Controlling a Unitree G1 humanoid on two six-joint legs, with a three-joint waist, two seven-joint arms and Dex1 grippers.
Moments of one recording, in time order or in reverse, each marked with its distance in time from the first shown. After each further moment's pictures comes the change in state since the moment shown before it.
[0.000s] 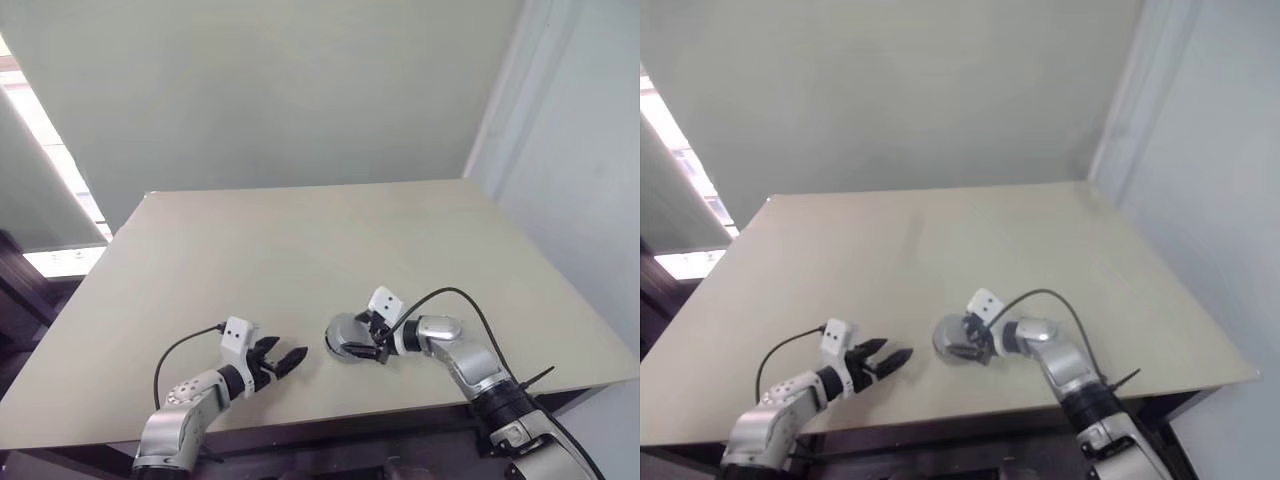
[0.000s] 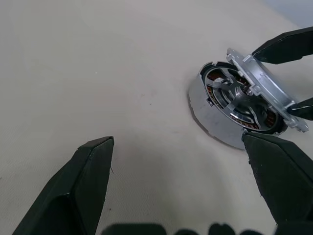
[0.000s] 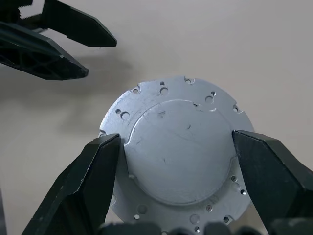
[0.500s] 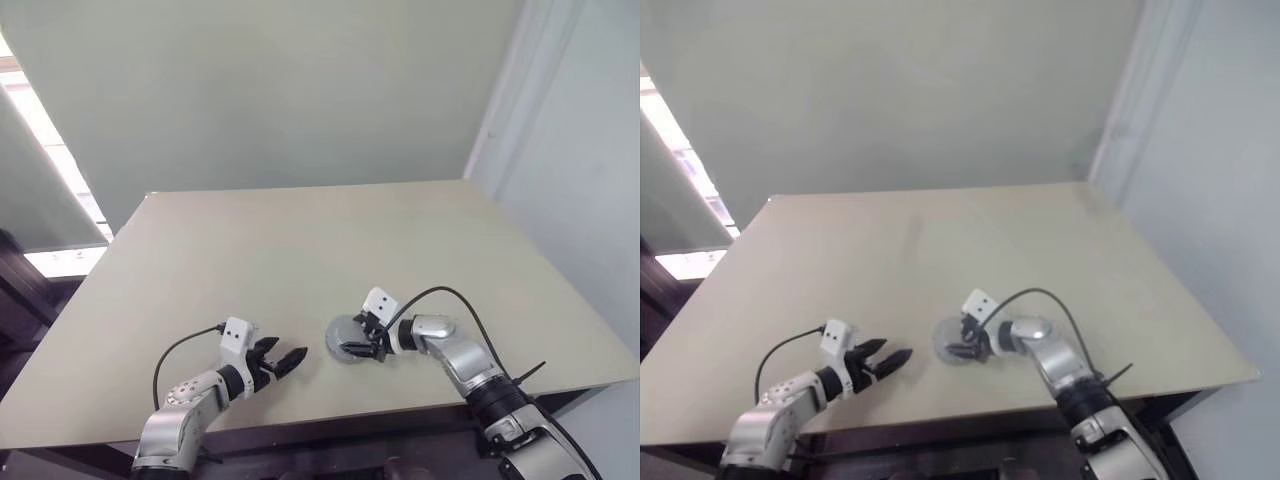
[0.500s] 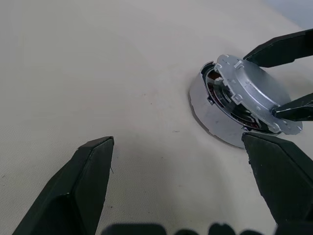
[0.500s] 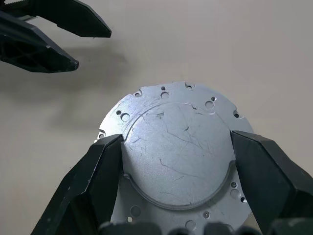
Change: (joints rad) left arm 0.001 0.001 0.000 -0.002 0.000 0.000 0.001; right arm -0.030 0.022 0.014 0.041 -0.041 0.014 -0.014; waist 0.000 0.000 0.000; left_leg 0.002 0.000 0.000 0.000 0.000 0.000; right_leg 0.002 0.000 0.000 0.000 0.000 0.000
